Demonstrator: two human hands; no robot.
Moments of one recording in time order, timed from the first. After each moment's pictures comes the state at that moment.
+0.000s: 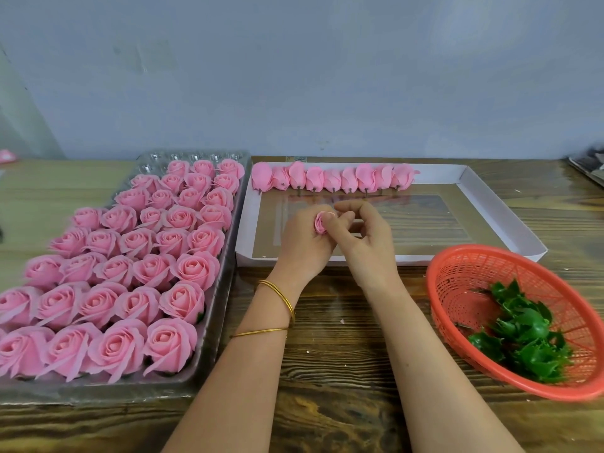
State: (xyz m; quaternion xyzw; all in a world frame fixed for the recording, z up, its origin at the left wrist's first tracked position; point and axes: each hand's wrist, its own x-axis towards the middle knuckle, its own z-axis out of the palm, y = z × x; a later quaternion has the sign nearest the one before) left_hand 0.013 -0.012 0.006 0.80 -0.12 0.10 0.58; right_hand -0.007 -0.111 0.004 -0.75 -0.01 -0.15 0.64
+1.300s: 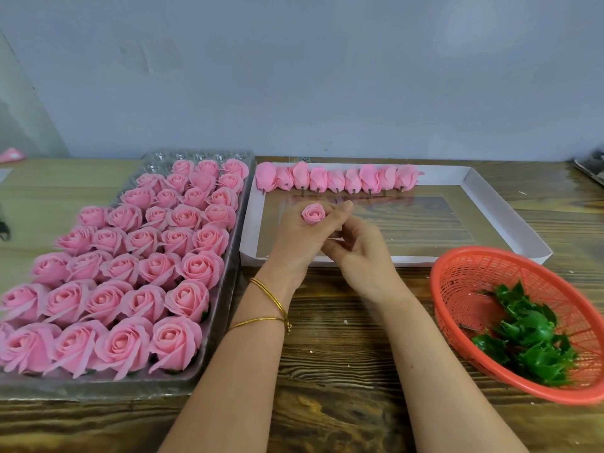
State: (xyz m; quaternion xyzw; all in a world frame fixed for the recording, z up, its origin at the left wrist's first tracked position) left_hand 0.010 -0.003 0.015 0.66 -0.09 0.03 0.74; right_hand -0.009 -0.110 -0.001 -0.73 -0.18 -0.07 0.65
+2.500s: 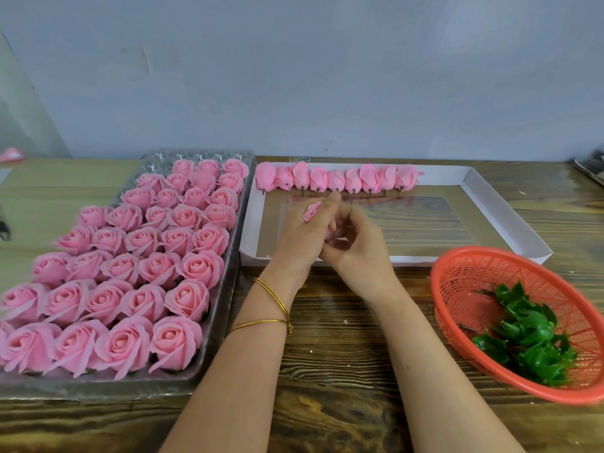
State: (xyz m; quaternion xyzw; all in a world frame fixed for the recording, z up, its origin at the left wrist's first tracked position) left_hand 0.011 -0.008 0.015 0.66 -0.06 0.04 0.74; right_hand -0.006 -0.107 -0.004 -0.75 -0.14 -0.10 0.64
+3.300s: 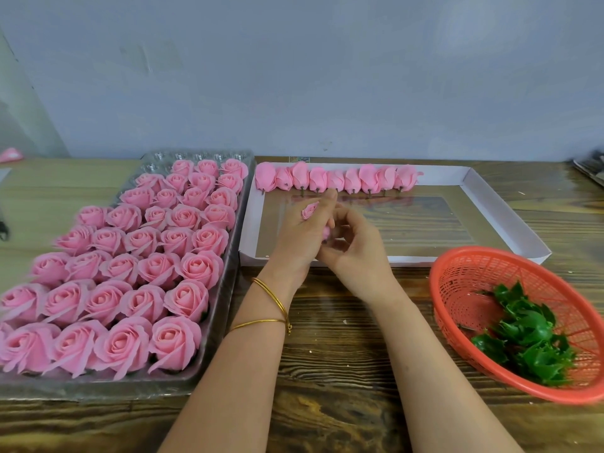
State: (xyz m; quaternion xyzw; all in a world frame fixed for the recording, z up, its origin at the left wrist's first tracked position) left_hand 0.007 -0.007 0.020 0.66 -0.03 0.01 0.75; right_hand -0.009 -0.106 -0.002 -0.75 -0.14 -0.10 0.64
